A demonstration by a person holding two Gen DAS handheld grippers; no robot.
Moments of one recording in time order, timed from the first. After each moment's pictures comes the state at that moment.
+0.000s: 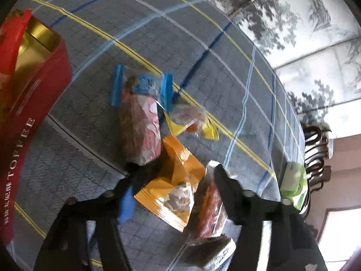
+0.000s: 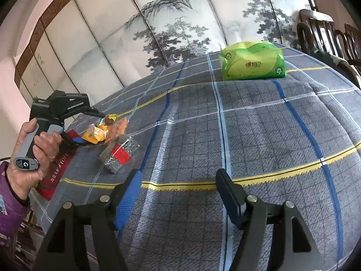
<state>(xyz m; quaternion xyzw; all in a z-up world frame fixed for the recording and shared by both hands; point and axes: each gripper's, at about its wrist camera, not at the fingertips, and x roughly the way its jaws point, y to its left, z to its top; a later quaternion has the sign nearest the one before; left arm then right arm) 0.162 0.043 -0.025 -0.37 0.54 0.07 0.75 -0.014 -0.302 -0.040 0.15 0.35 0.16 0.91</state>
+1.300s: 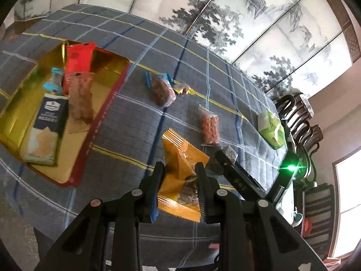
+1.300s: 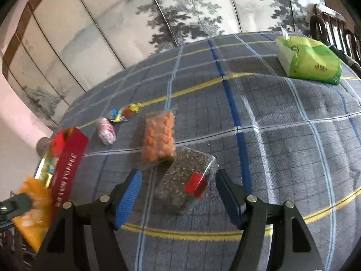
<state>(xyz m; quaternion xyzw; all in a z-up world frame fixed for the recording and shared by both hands) -0.023 0.053 0.066 -0.27 0.47 -0.01 0.84 0.056 -0.168 -0.021 0.13 0.43 0.14 0.88</state>
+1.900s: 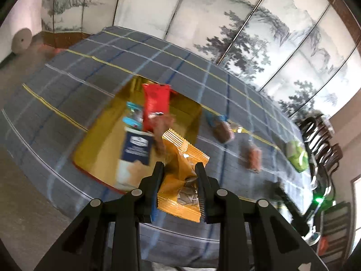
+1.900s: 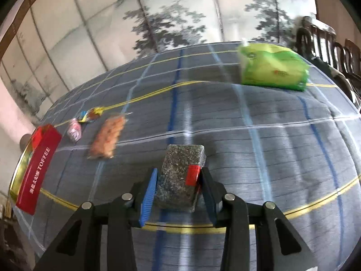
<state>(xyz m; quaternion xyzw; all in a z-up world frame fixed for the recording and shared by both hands) -0.065 0.166 0.103 -0.23 0.43 0.09 0.87 0.039 -0.241 -0.024 0.09 0.41 0.10 0.90</state>
